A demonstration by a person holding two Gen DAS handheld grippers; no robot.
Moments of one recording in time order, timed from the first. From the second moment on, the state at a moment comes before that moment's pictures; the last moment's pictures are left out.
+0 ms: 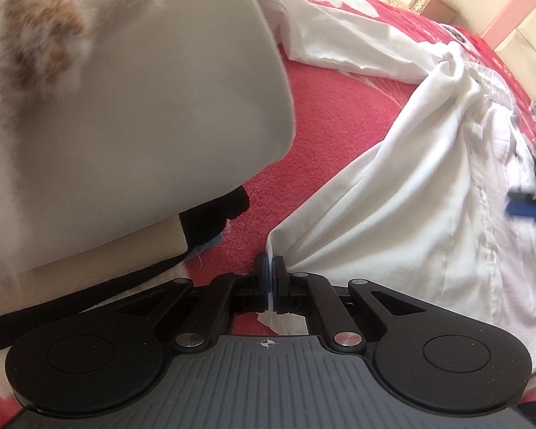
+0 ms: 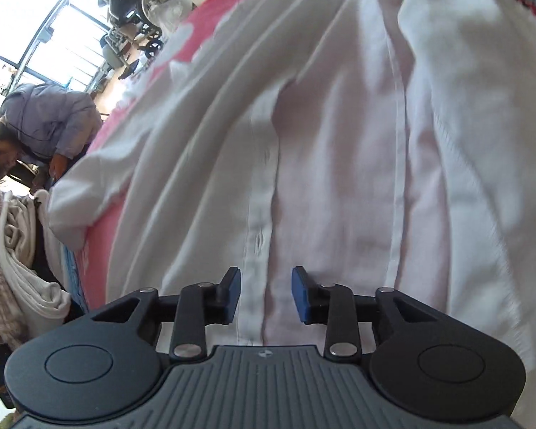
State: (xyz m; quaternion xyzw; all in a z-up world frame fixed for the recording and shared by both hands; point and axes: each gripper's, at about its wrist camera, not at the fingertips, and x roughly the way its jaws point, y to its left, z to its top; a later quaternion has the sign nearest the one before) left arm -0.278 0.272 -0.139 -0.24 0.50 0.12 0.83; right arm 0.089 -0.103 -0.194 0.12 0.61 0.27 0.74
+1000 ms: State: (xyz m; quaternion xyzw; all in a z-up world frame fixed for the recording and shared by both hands) left arm -0.115 0.191 -0.171 -0.15 0.52 0.05 0.84; right arm 0.001 -0.152 -0.189 0.12 0.63 0.23 0.73
